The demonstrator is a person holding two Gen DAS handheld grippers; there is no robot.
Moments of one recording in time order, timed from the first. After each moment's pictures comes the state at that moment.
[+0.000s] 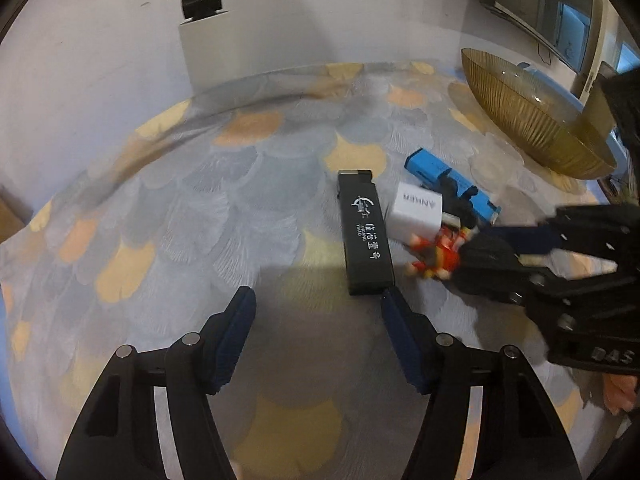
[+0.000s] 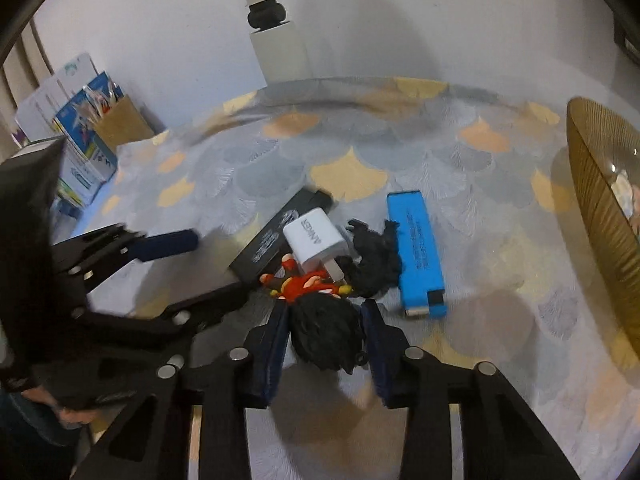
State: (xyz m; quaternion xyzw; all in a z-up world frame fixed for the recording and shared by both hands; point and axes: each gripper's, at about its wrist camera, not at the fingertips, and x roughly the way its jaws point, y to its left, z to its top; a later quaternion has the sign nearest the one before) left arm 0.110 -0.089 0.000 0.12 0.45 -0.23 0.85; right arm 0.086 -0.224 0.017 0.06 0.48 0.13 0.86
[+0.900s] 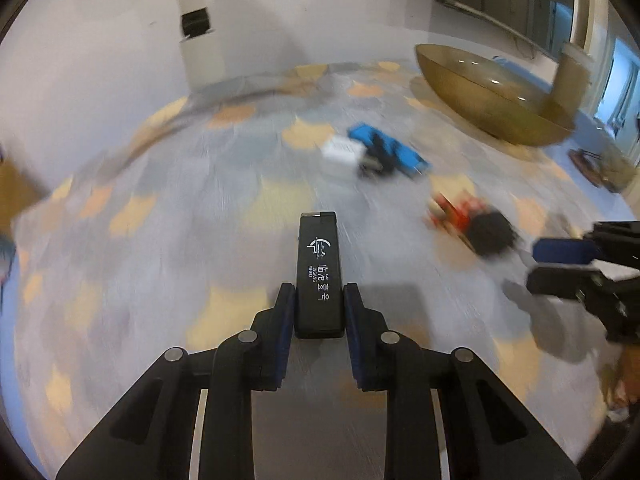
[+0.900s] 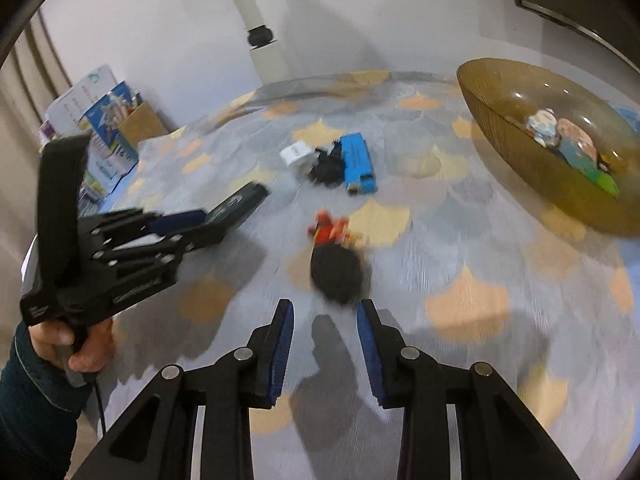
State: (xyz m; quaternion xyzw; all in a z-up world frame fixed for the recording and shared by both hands) left arm 0.019 -0.082 0.019 0.12 0.44 -0.23 0.86; right arm -0.033 -0.267 0.035 0.08 0.47 0.13 0.87
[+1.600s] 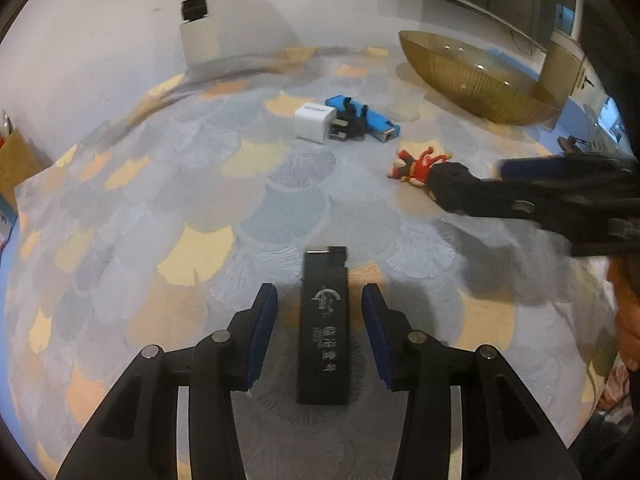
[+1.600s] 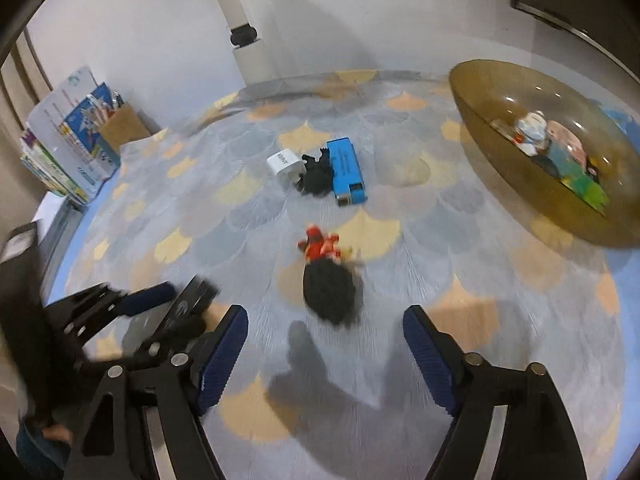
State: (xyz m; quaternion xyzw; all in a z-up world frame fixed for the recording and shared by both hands) left arm -0.008 -0.094 0.007 0.11 0.45 -0.22 0.86; right arm -0.003 -0.262 0.044 0.07 0.49 0.09 0.87
